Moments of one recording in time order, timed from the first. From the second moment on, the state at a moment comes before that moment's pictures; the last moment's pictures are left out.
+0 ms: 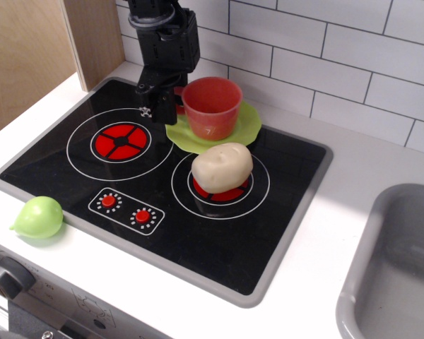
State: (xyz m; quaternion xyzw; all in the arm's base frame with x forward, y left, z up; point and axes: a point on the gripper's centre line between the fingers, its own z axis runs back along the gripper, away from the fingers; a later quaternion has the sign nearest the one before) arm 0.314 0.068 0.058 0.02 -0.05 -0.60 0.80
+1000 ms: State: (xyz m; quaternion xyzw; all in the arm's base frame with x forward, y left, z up) arm 0.273 0.102 0.112 0.03 -0.10 -0.55 0.83
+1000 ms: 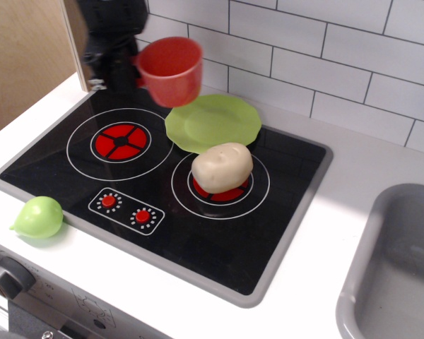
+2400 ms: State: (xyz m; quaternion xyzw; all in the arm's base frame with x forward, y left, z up) arm 0.229 0.130 0.053 0.06 -0.04 -0.59 0.80
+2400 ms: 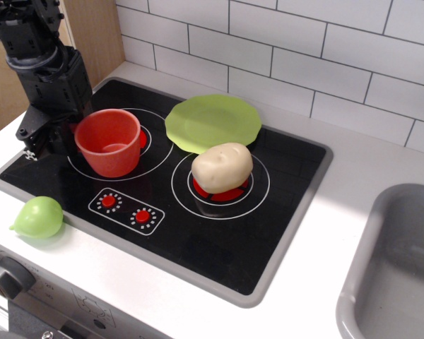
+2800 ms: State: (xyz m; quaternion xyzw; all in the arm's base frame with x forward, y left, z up) arm 0.224 0.126 0.076 0.04 -0.04 -0.56 0.83
